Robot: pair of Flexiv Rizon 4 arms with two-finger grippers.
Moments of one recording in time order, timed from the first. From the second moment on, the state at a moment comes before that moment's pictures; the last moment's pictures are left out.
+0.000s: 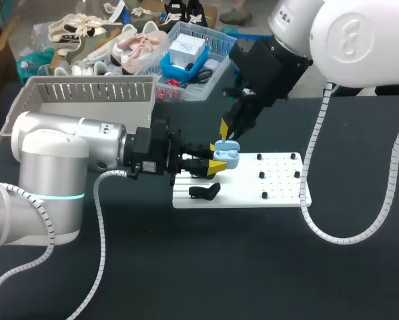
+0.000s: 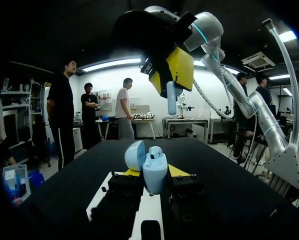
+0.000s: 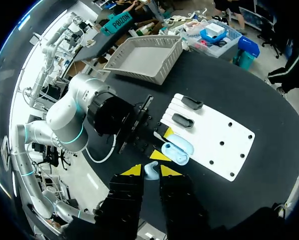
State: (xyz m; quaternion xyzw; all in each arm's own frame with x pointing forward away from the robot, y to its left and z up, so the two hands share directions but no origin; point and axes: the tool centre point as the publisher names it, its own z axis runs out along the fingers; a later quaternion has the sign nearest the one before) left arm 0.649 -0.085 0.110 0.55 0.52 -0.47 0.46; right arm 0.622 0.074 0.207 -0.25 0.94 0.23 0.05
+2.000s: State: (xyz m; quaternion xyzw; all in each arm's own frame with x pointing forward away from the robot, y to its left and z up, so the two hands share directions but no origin) left arm 0.649 -0.085 0.110 0.55 0.52 -0.47 0.46; right arm 0.638 0.082 0.167 -0.21 0.95 0.19 0.09
